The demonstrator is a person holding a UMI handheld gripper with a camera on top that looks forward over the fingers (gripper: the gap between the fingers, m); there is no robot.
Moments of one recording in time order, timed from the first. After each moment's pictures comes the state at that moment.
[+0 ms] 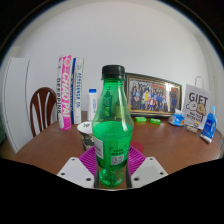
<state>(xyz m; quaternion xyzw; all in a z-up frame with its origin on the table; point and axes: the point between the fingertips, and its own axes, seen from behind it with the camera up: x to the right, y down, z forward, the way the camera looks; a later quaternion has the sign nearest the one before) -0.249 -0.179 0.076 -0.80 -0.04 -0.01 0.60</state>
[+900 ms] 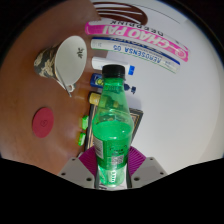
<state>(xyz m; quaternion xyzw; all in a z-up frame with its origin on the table) -0.152 -0.040 0.197 -0.51 -0.52 -0.59 0.34</state>
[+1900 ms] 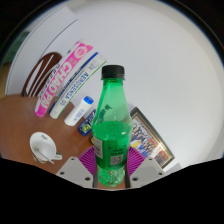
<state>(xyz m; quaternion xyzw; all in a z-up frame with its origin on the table) -0.201 -0.026 0.237 -0.71 -0.33 -0.24 0.58</state>
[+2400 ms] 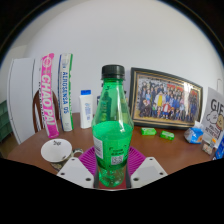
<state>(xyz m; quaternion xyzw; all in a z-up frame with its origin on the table) -0.198 -0.022 0.092 -0.80 -0.12 0.06 0.58</state>
